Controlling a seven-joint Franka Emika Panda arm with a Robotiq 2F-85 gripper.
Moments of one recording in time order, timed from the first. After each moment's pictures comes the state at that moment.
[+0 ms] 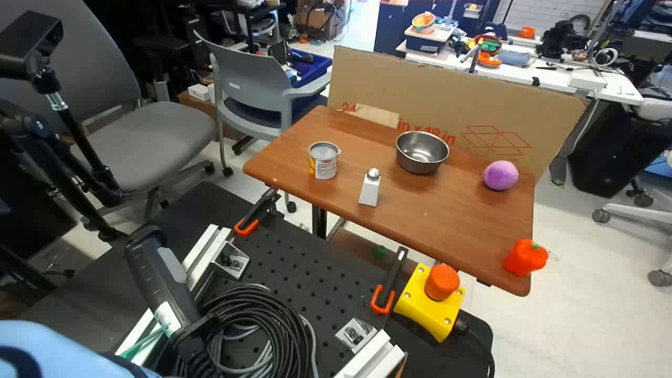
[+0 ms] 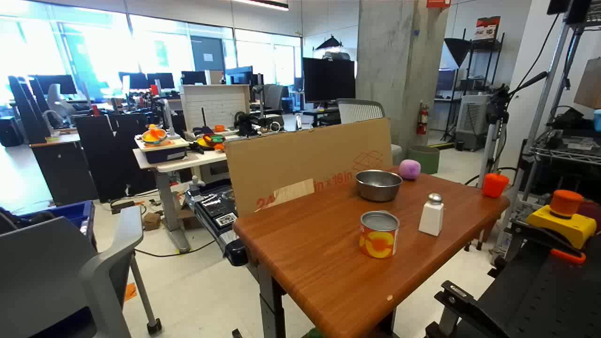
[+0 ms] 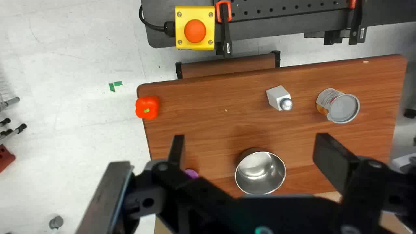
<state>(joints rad) -0.12 -0.46 -0.25 -2.37 -0.08 1.92 -0.27</state>
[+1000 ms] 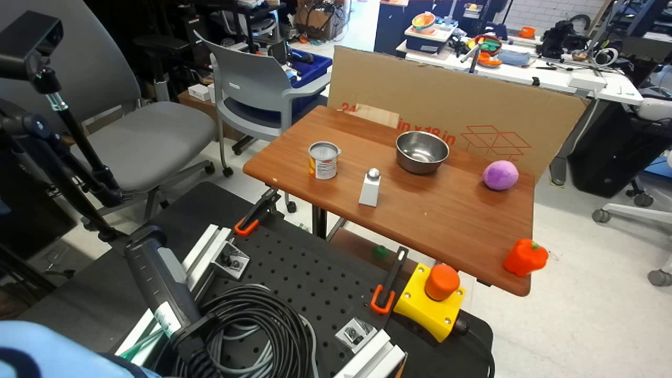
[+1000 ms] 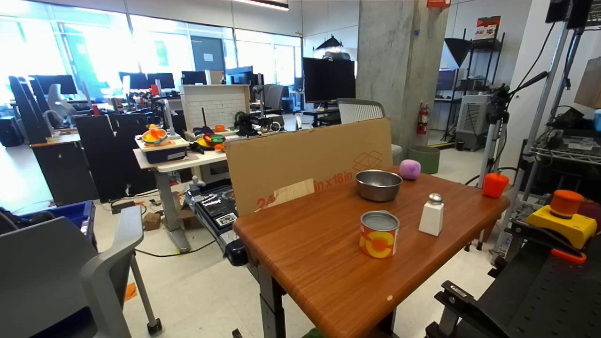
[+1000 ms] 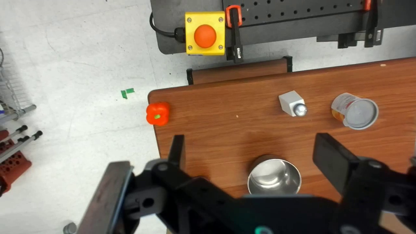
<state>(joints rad) -0.13 -0.43 -0.23 -2.37 -0.13 1.93 -0.23</state>
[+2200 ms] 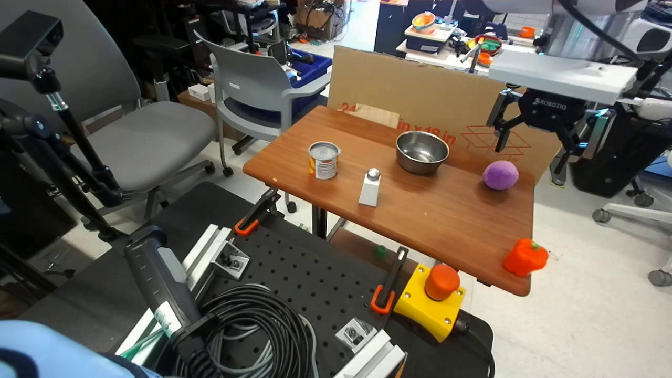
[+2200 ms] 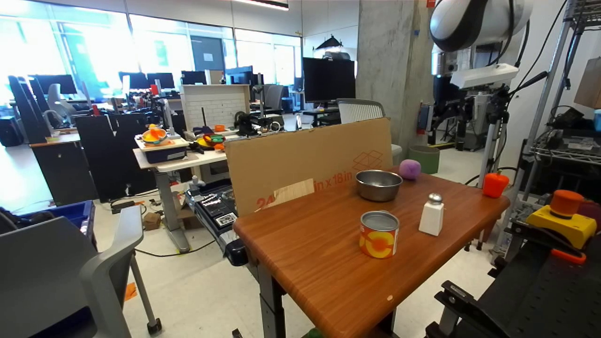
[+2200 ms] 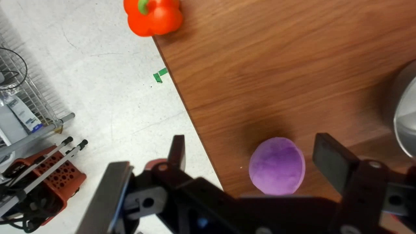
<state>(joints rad) -0.14 0.45 -0.22 -1.96 -0.11 2.42 0.09</state>
